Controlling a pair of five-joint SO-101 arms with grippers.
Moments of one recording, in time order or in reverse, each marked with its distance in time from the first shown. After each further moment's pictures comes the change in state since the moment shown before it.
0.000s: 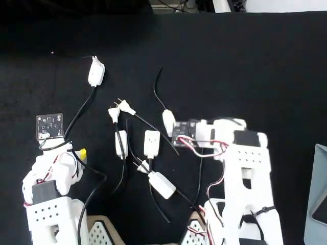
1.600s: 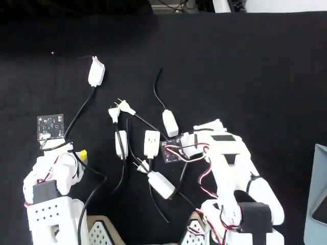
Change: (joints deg) left arm 0.0 -0.2 0.7 0.0 0.0; right arm -6.9 20.7 8.6 -31.6 11.7
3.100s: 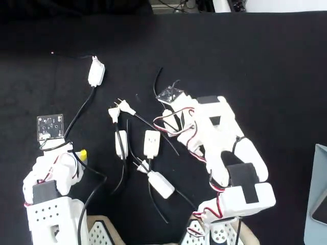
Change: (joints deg) left arm 0.0 0.0 0.0 0.0 0.0; right arm -6.9 21.5 -33.3 39.6 -67.7
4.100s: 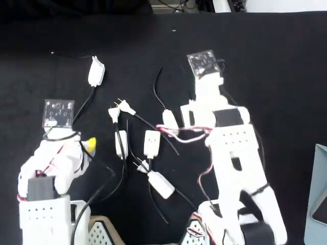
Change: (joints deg) left arm 10.5 5.8 -19.3 9.3 0.4; right arm 0.0 -33.0 5.3 -4.9 -33.5
